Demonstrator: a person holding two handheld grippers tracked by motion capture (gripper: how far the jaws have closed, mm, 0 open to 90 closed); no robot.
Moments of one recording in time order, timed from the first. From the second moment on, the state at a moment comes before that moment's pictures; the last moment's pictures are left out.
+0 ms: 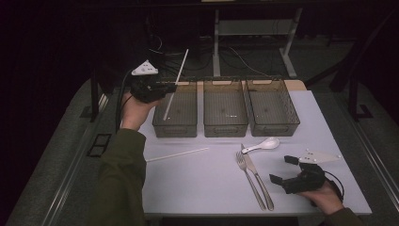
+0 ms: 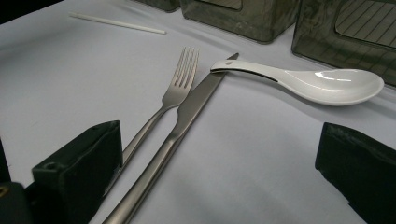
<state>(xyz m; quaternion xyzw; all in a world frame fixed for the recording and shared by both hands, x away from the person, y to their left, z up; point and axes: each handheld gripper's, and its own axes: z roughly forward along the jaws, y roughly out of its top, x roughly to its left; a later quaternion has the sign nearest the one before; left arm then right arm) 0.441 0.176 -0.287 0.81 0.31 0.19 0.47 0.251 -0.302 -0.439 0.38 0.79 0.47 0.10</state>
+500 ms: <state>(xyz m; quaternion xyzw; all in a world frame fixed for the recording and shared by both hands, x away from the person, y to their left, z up) 0.476 0.182 -0.334 0.82 0.39 0.16 0.38 0.251 -0.302 -0.439 0.38 0.79 0.47 0.10</state>
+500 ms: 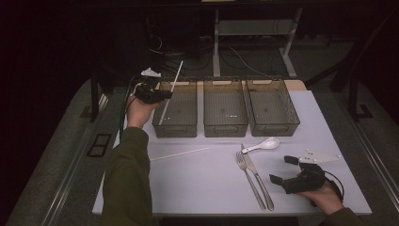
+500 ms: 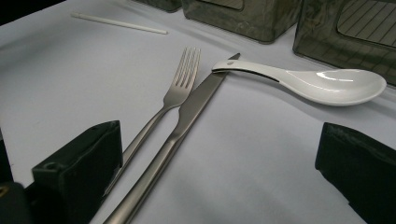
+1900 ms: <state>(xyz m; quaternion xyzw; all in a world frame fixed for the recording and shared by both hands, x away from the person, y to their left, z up) 0.489 0.155 -0.377 0.83 0.42 0.17 0.32 0.250 -0.302 -0.439 0.38 0.79 0.47 0.10</state>
